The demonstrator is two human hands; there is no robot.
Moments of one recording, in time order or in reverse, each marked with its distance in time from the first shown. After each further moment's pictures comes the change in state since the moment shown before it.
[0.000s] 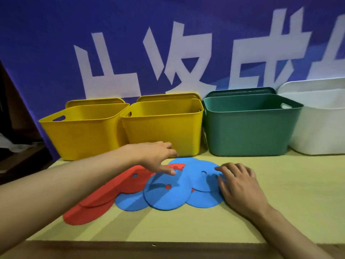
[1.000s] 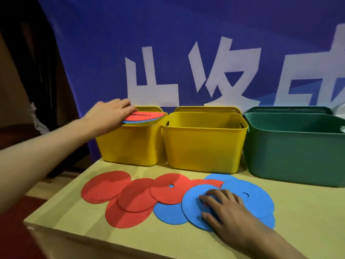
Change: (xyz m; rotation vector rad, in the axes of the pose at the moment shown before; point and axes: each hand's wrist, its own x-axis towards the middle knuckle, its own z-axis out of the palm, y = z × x) left_hand -0.184 -0.185 -0.020 0.444 0.542 -0.489; right_hand 0.025 -0.117 0.014 0.133 -0.443 -0.324
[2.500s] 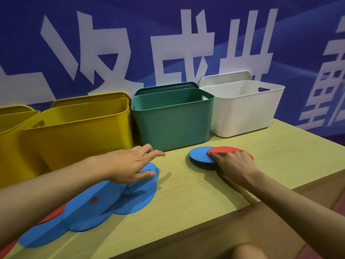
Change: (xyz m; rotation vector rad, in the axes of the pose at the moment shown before) left_hand 0.106 0.370 -0.066 -0.636 -0.325 0.698; right_hand -0.180 0.234 -0.075 -0.563 0.042 0.535
